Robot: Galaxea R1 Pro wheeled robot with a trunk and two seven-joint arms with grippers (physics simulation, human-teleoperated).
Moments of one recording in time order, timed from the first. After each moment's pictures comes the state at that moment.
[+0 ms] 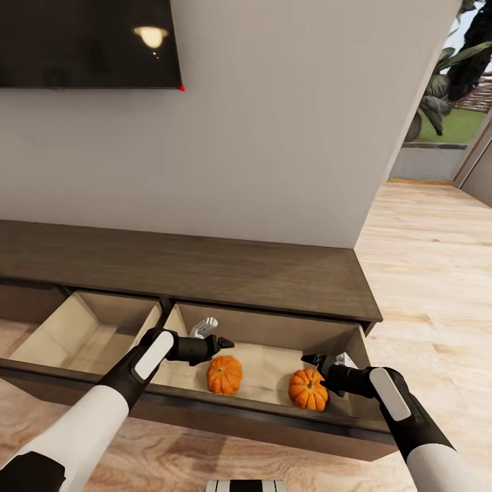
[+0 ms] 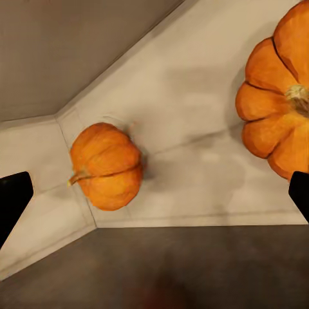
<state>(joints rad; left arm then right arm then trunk) -0.79 0.05 -0.34 -0.73 0.94 0.86 -0.07 -0.55 -0.12 -0.09 -0.85 -0.92 0.86 0.03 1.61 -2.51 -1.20</state>
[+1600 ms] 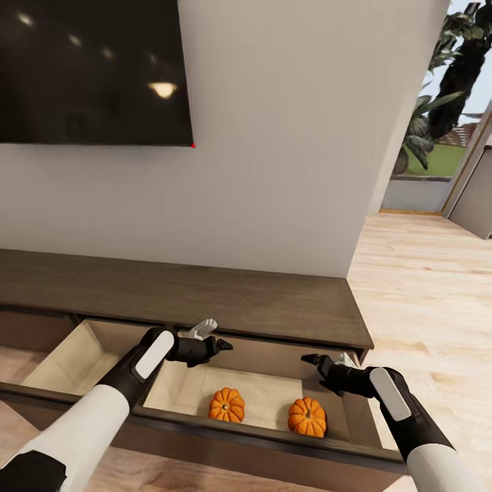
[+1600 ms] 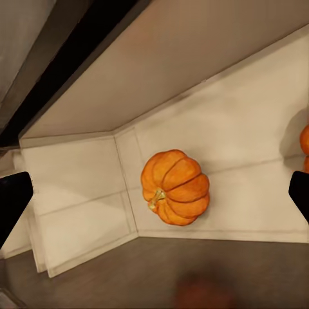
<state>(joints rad) -0.80 0.05 -0.34 -0.72 0.94 0.87 -0.02 -0.55 -0.12 -0.09 -0.85 -0.92 0.86 0.03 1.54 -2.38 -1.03</state>
